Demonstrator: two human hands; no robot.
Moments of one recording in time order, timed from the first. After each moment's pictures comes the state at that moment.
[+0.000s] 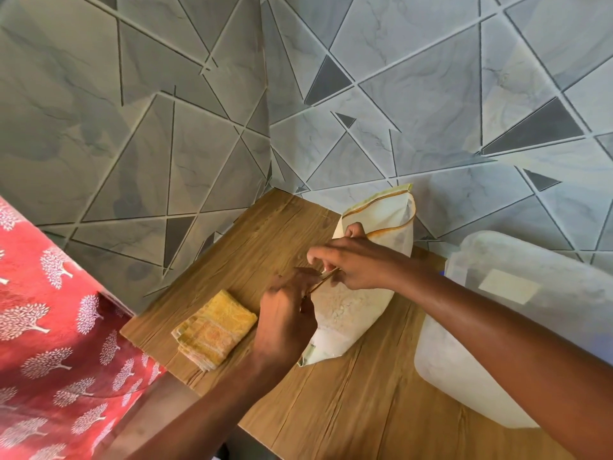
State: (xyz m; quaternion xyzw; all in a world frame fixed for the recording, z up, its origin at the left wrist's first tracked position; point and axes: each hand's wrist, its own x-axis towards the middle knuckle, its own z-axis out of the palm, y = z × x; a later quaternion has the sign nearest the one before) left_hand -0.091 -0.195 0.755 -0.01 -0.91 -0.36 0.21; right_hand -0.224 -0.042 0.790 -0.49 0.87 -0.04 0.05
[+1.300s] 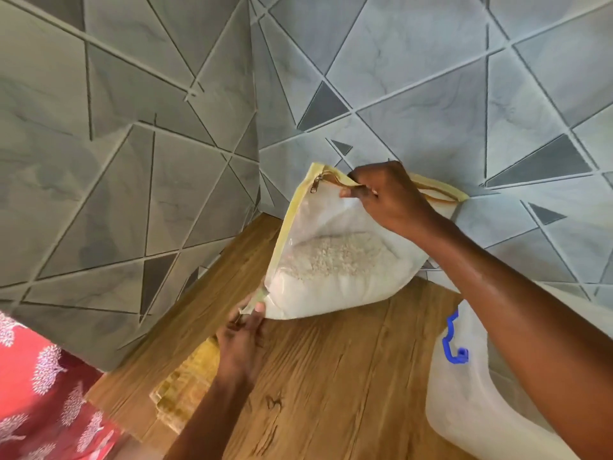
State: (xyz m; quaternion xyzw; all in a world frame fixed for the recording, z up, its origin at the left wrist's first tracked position) left_hand -0.169 -0.270 0.673 0.25 -0.43 -0.86 0.10; right_hand -0.322 -0.057 0.897 -0.35 0.88 -0.27 -0.18
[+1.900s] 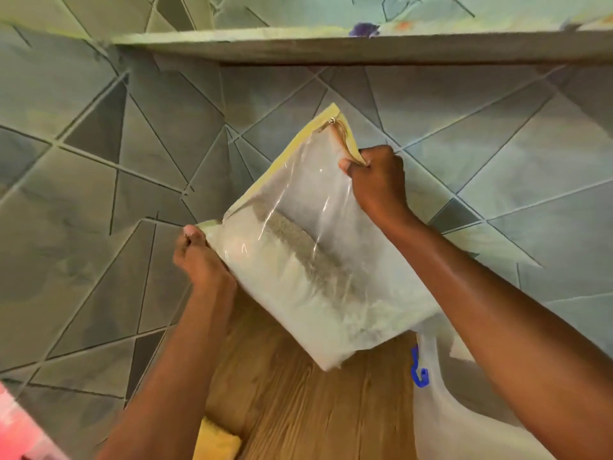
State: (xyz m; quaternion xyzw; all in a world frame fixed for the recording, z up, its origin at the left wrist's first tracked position) left_hand -0.252 -0.293 0.914 0.18 -0.36 -0.86 0.33; right_hand -0.261 -0.059 1.028 -0.10 0.83 -0.41 -0.35
